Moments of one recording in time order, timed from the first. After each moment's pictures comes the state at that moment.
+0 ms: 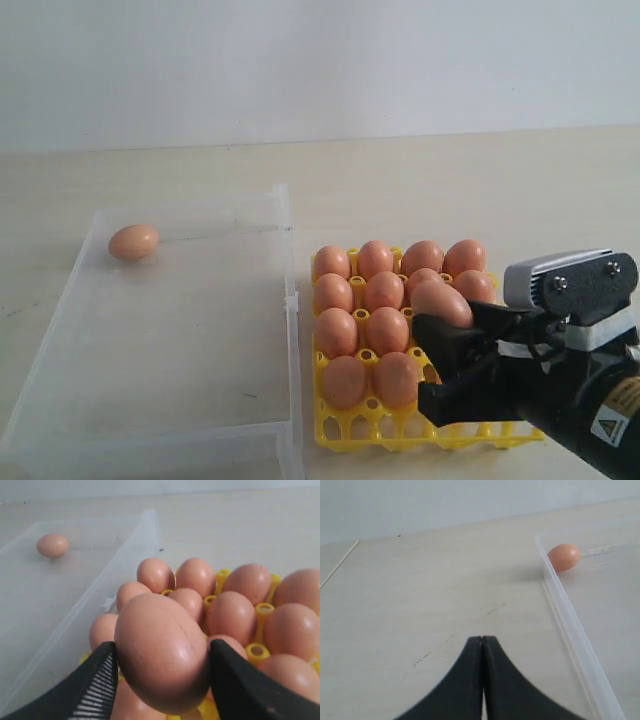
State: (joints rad) left arm 0.04 0.01 0.00 0.10 0.39 0.03; right arm 0.81 1.43 -0.16 0.37 -0.80 0.07
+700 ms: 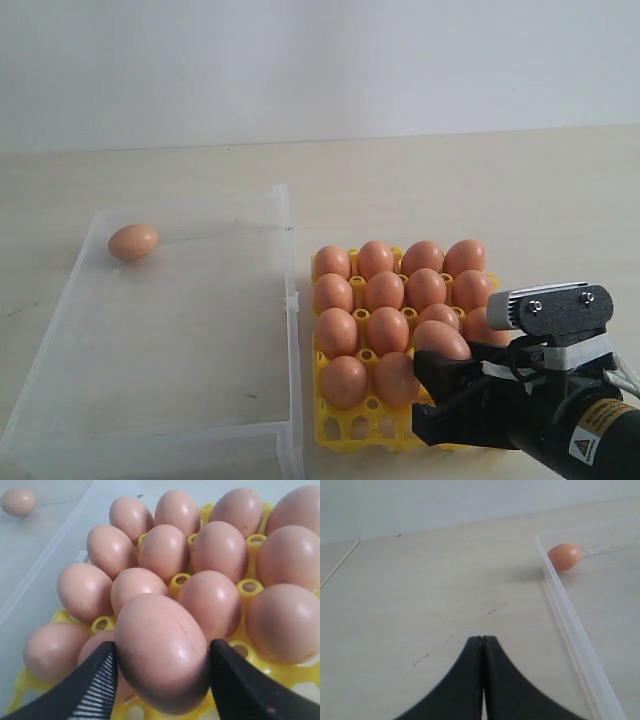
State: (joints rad) left arm 0.04 0.01 0.00 0.10 0.39 0.03; right arm 0.81 1.57 -0.15 0.37 -0.80 0.18
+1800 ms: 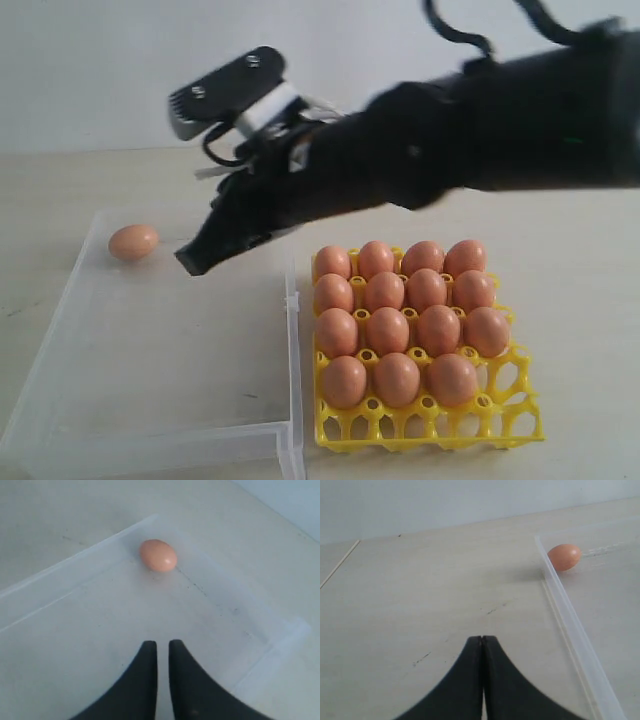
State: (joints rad) left arm 0.04 0.01 0.00 0.10 0.39 0.03; right arm 0.82 1.77 -1.20 0.14 0.22 -0.30
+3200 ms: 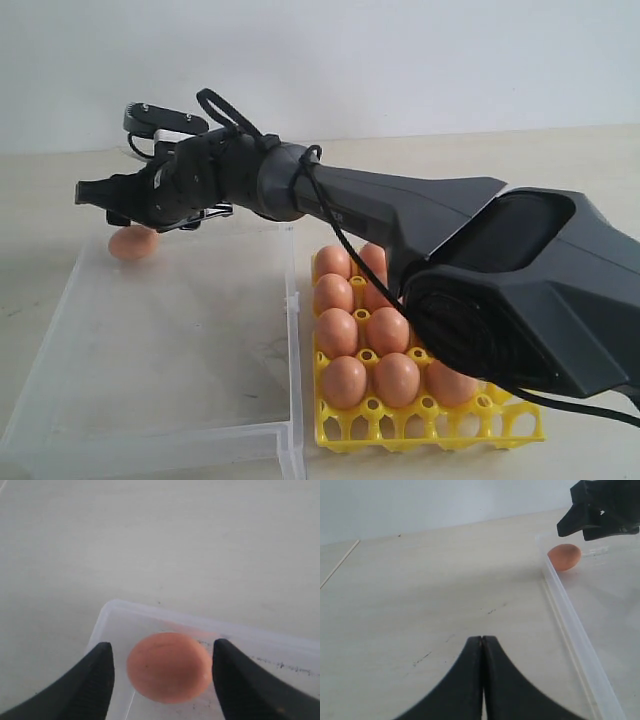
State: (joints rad) left arm 0.04 0.01 0.00 0.10 0.39 0.03; right arm 0.80 2.63 -2.29 0.13 0.46 0.47
